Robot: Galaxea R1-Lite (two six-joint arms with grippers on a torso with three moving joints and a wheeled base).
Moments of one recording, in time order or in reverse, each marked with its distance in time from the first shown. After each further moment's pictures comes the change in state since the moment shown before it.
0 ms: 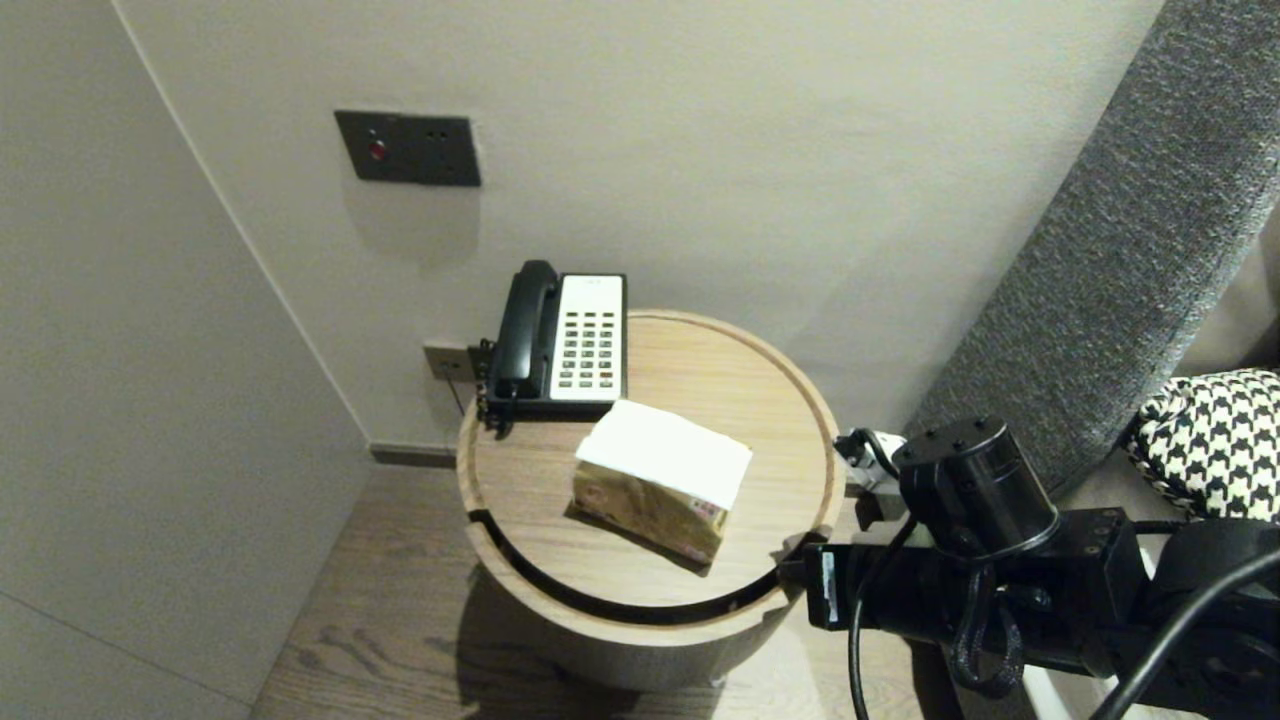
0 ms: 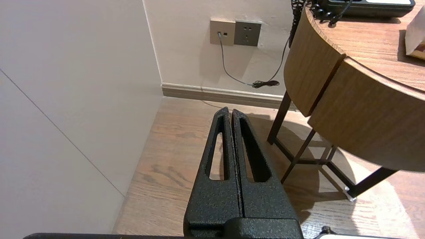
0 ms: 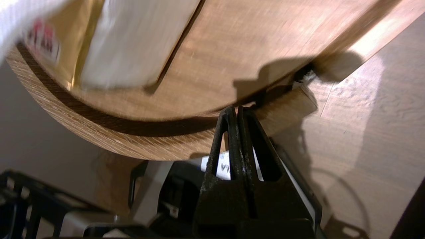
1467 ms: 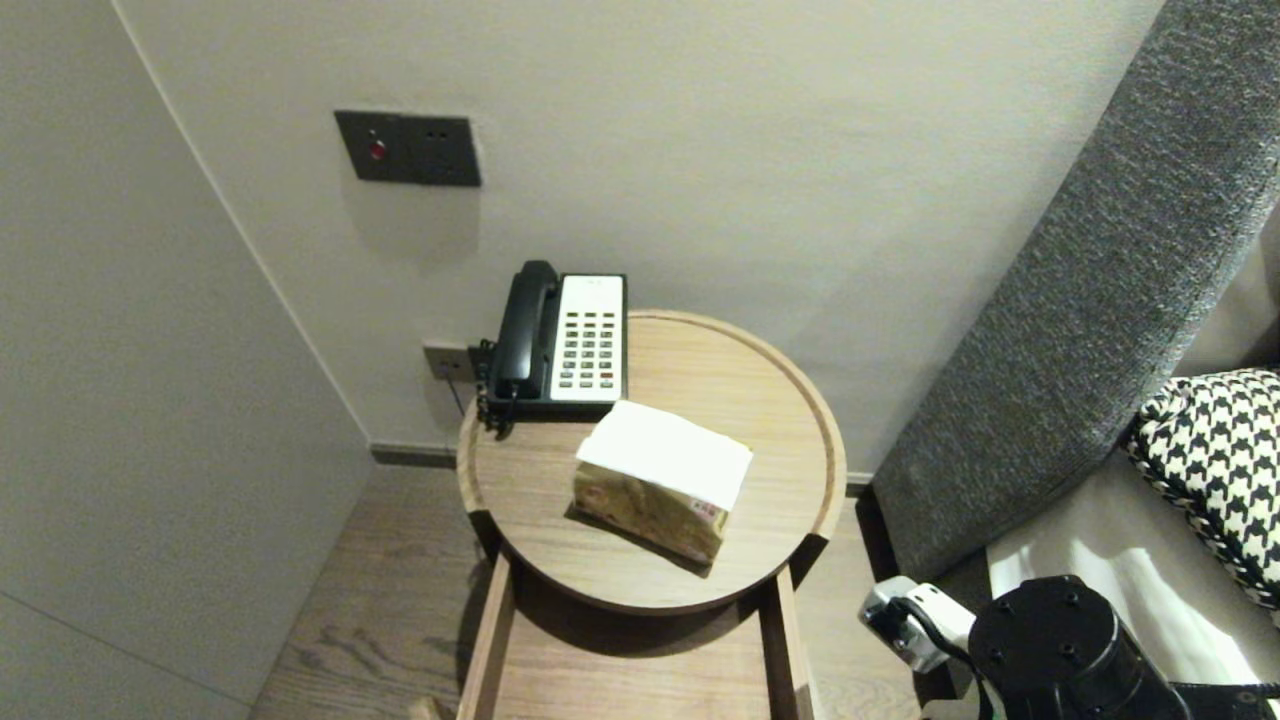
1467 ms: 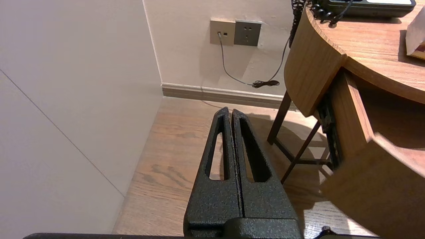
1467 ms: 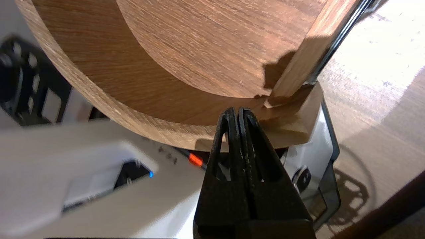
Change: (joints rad) left arm 0.000 0.000 0.000 0.000 0.000 0.000; right arm 0.224 -0.171 0.273 0.000 0.089 0.004
